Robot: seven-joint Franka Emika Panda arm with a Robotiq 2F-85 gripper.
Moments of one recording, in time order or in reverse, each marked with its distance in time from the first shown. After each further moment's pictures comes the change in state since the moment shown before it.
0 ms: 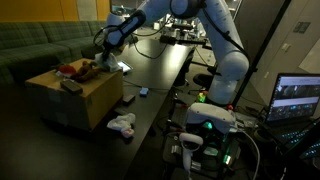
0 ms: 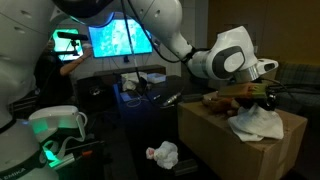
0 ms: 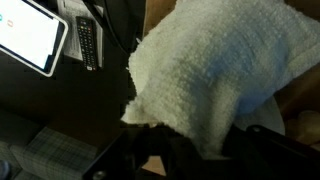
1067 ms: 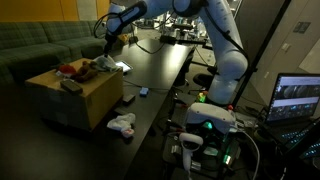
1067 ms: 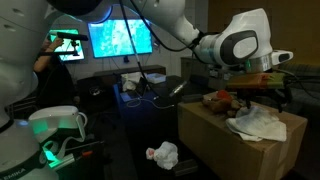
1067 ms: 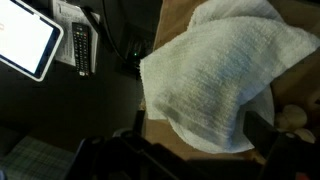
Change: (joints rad) arm -0.092 -0.030 0.077 0.081 0.090 -0.201 -0.166
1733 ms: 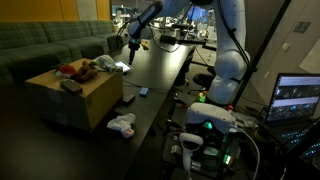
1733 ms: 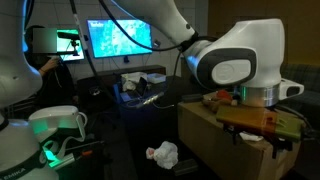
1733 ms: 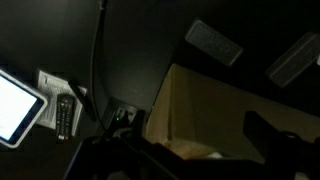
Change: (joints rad) arm -0.179 -0.206 0.004 -0.433 0.153 0.060 -0.376
